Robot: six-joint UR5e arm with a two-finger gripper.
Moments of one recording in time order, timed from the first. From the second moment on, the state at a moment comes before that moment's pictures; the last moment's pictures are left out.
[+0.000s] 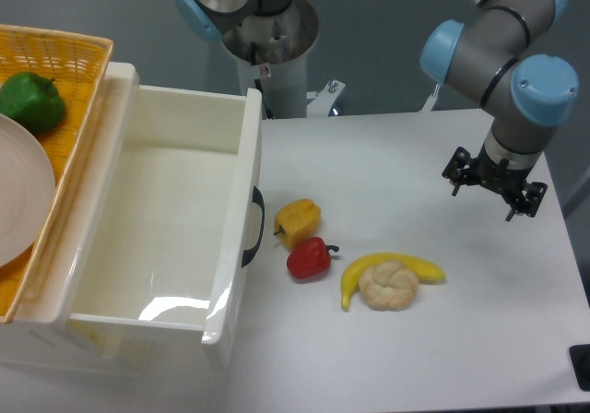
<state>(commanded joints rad) 2.83 -2.03 -1.48 -1.18 1.58 1.35</state>
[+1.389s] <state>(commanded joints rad) 2.69 -2.07 -1.57 -1.11 1.39 1.05</state>
